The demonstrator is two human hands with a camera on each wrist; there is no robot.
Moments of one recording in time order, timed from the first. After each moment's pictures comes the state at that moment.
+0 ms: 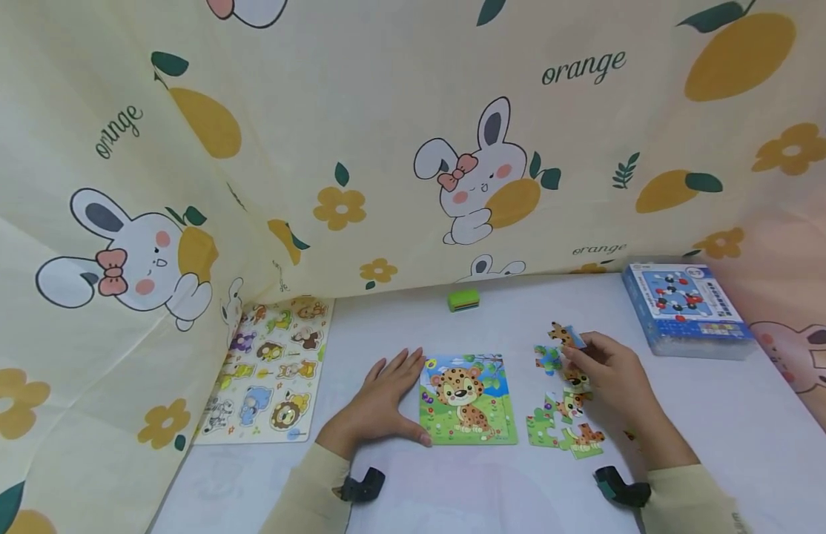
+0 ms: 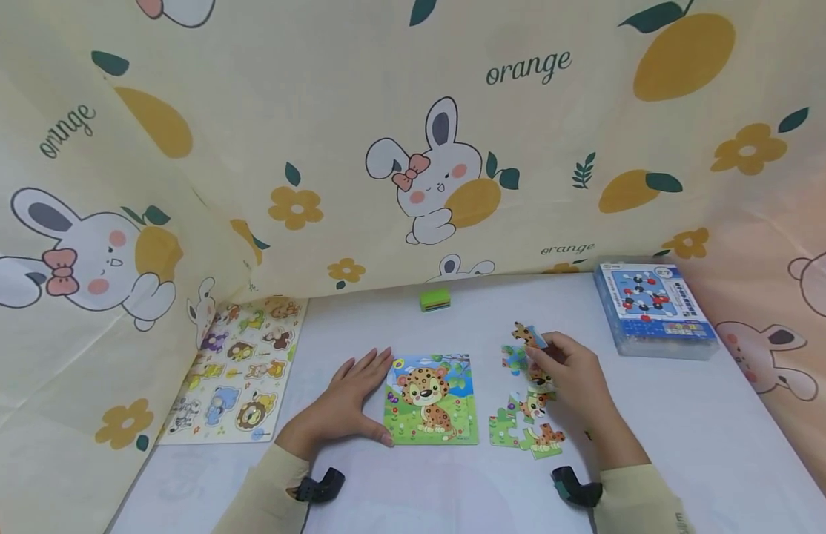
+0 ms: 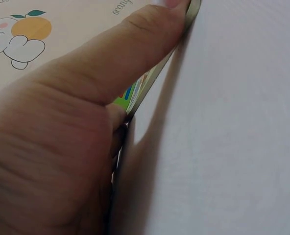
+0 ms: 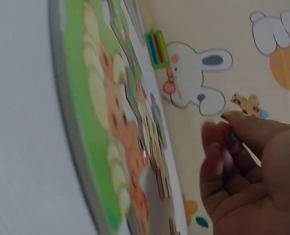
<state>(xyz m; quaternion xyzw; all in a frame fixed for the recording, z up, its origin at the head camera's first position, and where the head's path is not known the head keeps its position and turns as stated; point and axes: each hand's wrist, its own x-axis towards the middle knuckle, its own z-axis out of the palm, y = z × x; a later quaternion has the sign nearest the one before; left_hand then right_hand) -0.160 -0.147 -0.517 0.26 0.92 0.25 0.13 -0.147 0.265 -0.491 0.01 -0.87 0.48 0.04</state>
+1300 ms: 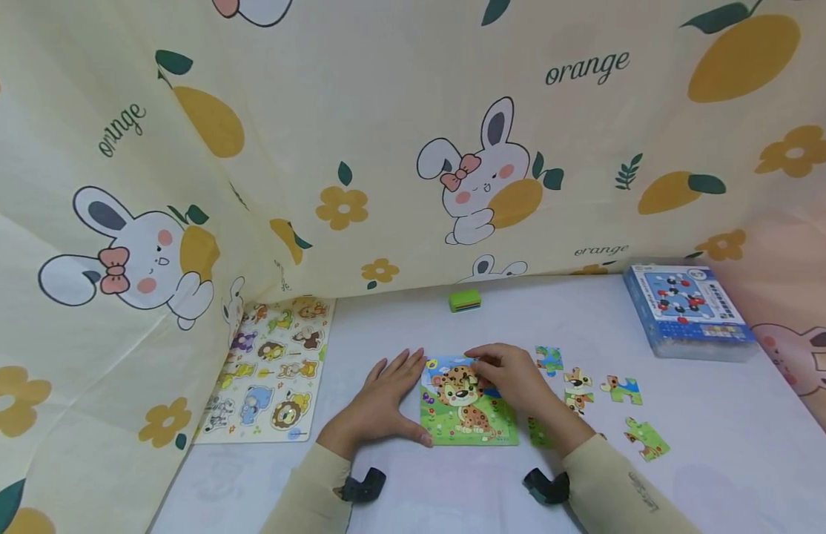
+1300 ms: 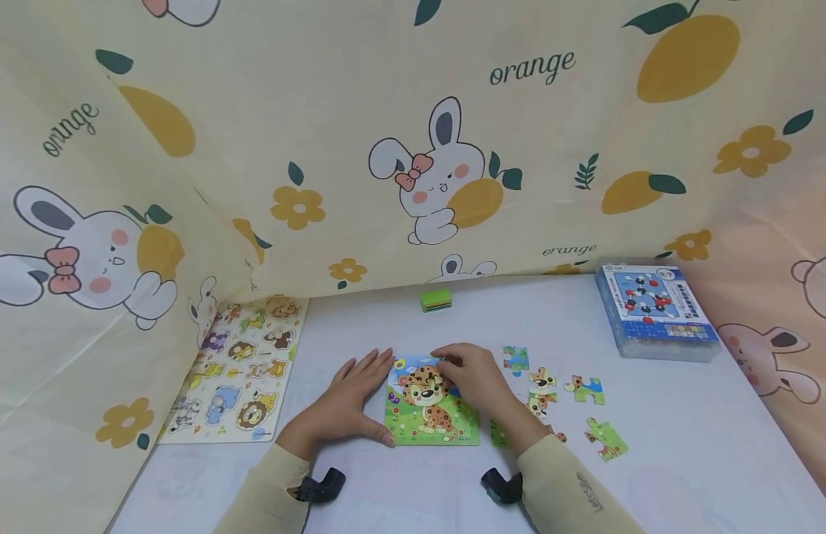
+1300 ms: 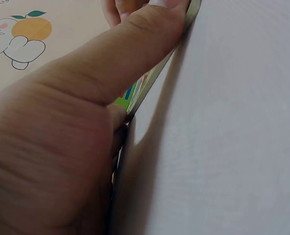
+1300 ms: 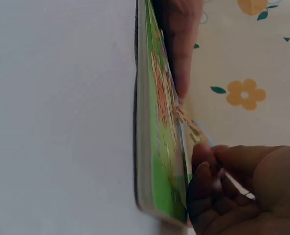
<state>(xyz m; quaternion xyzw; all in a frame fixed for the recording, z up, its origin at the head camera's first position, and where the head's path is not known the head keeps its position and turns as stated) -0.162 -0.149 -0.521 0.27 0.92 0.26 0.13 -0.170 0.137 -0.497 0.08 -0.85 0.52 -0.09</state>
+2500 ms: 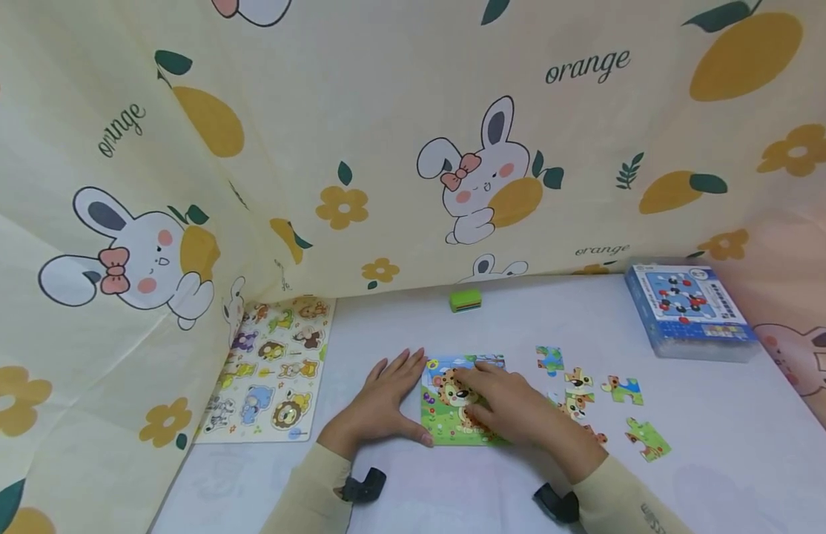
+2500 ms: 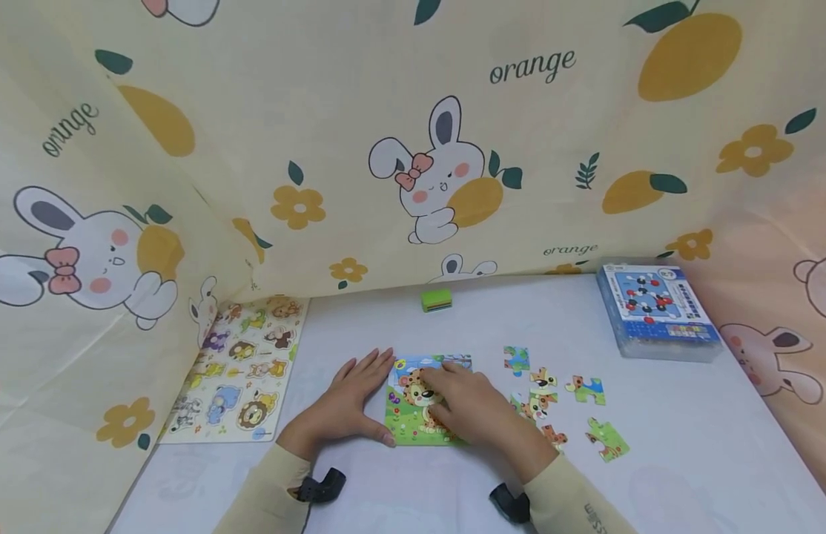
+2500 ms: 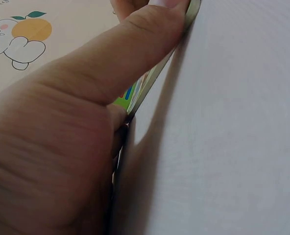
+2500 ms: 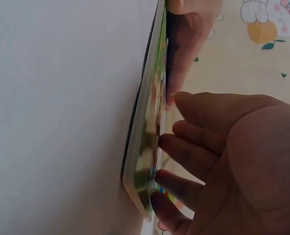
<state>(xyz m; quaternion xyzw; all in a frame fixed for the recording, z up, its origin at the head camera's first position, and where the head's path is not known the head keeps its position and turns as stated) -0.163 -0.151 -0.524 0.27 0.92 0.27 0.13 -0.139 0.132 -0.483 0.27 -0.92 0.25 -0.10</state>
